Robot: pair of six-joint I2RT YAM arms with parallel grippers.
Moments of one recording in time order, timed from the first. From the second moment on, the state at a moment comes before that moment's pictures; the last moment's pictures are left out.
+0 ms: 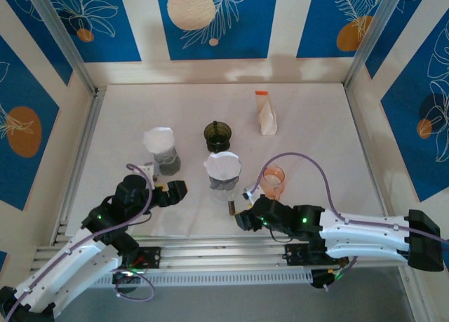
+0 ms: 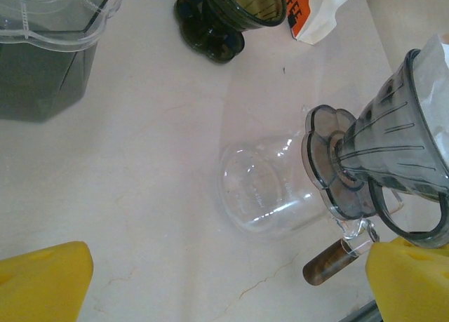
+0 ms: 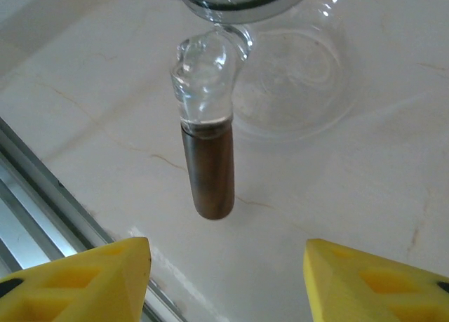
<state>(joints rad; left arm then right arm) -0.66 0.52 0.46 -0.51 0.05 -0.74 1.26 0.87 0.42 -0.32 0.28 0.59</state>
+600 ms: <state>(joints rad) -0.66 0.55 0.42 -0.45 0.06 -0.78 1.28 1.10 0.40 -0.06 0.36 0.56</state>
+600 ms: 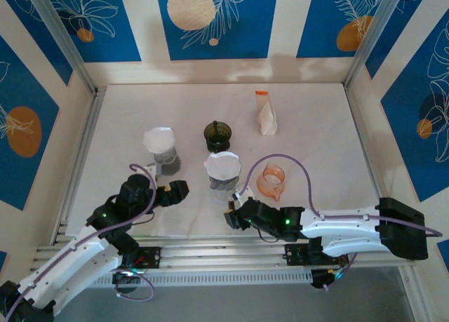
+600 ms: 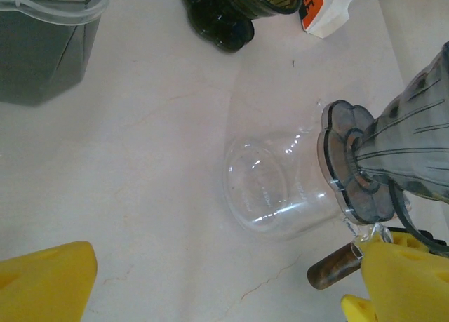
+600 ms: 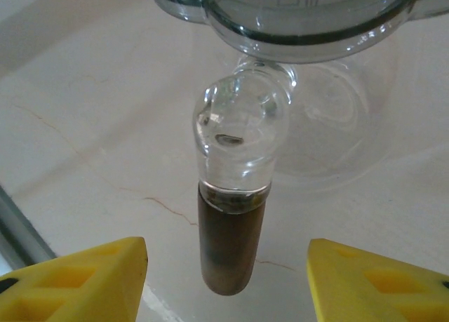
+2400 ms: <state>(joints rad) -0.72 1.58 0.64 0.18 0.42 -0.81 1.05 1.15 0.32 0.15 0.33 0.56</state>
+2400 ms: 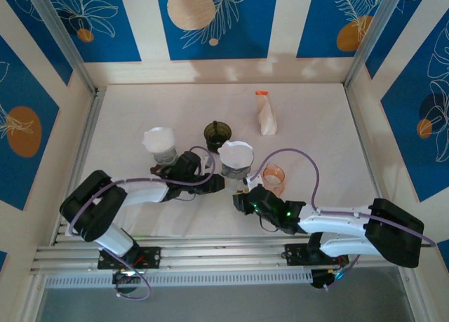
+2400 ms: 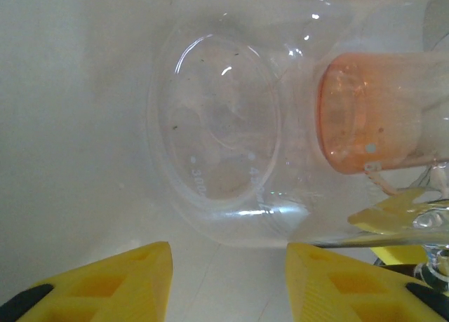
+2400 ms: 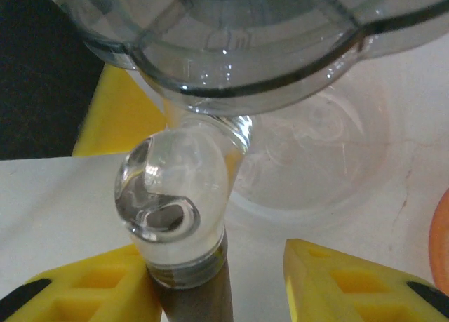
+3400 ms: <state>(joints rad) -0.68 1.82 0.90 0.21 0.32 -0.81 0.73 1.47 0.43 0.36 0.21 0.47</state>
